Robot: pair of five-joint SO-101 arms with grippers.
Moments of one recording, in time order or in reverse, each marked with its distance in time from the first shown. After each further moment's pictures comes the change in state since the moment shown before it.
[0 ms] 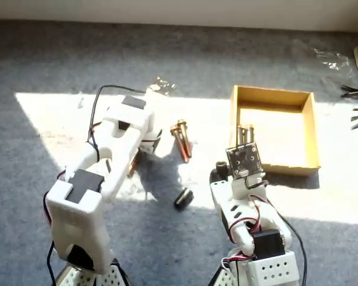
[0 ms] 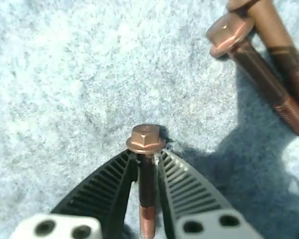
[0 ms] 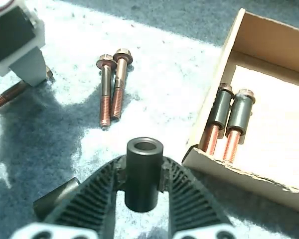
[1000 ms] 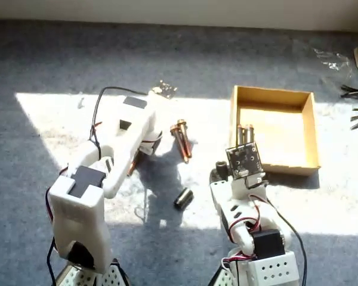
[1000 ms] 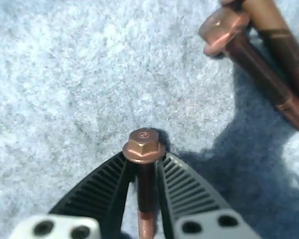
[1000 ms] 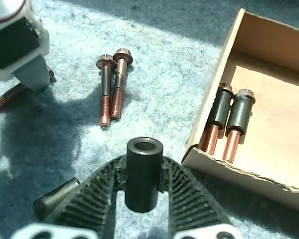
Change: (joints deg) left arm 0.0 0.1 -0.4 0.0 -3.2; right arm 0.0 0.0 0.0 0.0 0.0
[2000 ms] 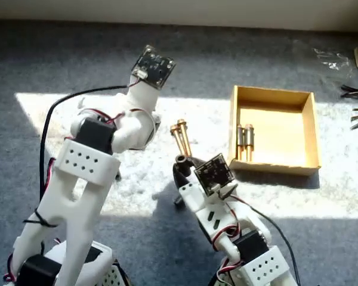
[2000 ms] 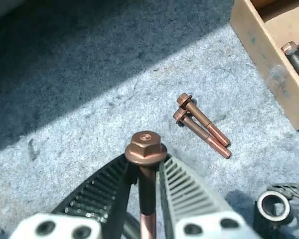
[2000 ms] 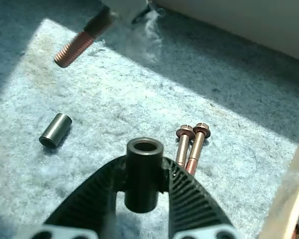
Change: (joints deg) left arm 4.7 -52.2 14.4 -0.1 -0.1; right arm -18.1 0.0 8.0 -23.1 0.0
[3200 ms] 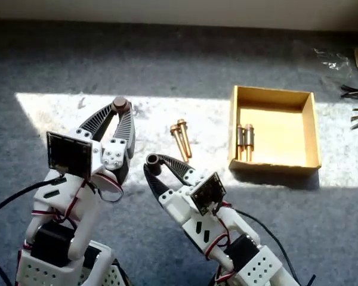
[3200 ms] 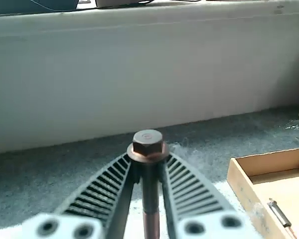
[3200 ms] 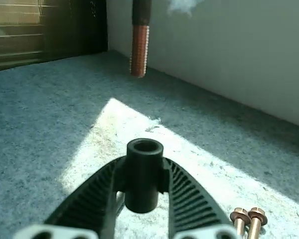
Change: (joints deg) left arm -1.9 -54.7 37.1 -27.2 12.6; right arm -11.5 0.0 4.5 -21.4 -3.7
